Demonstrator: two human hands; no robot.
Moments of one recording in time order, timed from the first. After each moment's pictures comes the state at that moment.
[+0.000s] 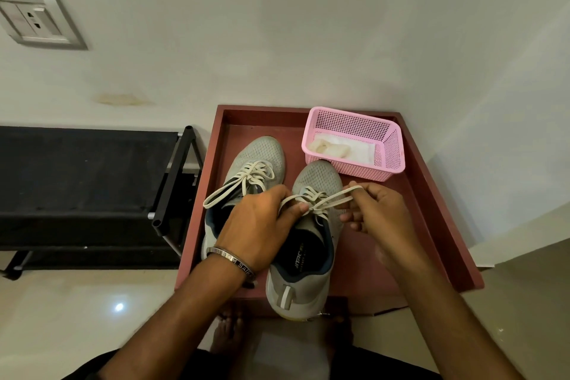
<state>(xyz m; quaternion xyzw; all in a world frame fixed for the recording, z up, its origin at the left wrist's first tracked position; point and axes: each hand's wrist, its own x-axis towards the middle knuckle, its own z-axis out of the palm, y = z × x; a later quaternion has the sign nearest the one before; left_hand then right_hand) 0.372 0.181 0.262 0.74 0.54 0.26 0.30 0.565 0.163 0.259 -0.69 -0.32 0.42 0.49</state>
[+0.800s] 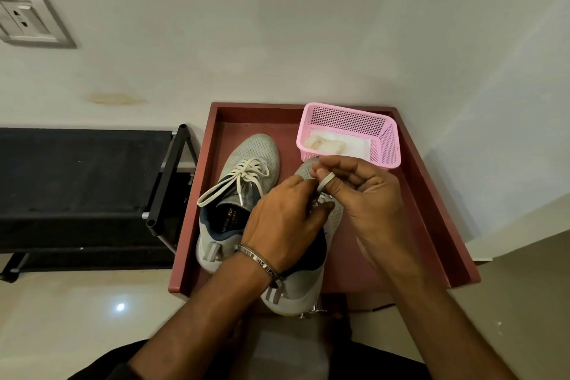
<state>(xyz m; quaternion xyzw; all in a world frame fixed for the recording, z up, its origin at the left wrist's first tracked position) 0.411 0.175 0.265 0.81 0.47 0.29 0.19 0.543 0.161 0.280 -0.48 -0.44 0.42 0.63</state>
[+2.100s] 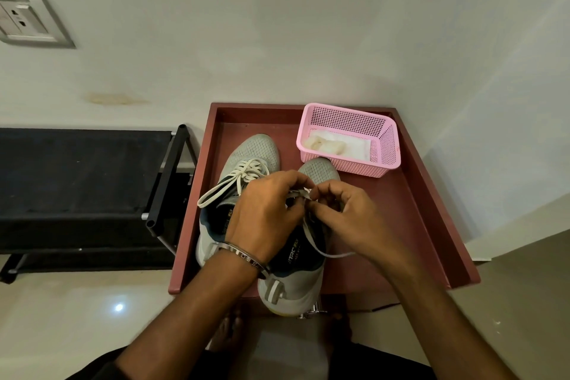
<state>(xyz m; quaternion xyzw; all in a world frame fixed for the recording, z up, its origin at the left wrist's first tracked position) 0.393 0.188 0.267 0.78 0.46 0.34 0.23 0.554 0.159 0.262 -0.62 -0.55 0.41 0.38</state>
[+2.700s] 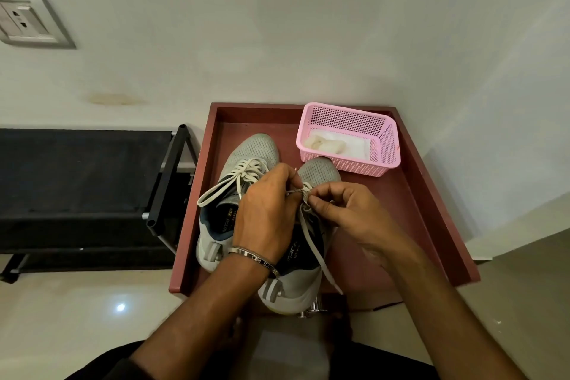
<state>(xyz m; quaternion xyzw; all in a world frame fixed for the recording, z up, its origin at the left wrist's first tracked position) 0.402 0.181 0.262 0.72 0.54 0.36 0.24 0.560 0.164 0.259 -0.56 -0.49 0.53 0.41</state>
